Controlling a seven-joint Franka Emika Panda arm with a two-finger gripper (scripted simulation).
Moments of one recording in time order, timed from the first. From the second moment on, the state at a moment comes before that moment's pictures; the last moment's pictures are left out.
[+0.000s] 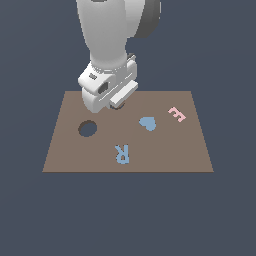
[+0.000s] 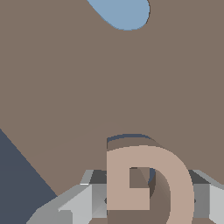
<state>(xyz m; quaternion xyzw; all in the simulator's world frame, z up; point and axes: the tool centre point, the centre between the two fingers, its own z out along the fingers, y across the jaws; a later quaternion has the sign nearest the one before) -0.090 -0.046 0.040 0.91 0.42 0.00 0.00</state>
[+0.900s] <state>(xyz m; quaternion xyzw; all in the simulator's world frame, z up) -0.090 -0.046 0.030 0.91 0.42 0.00 0.00</state>
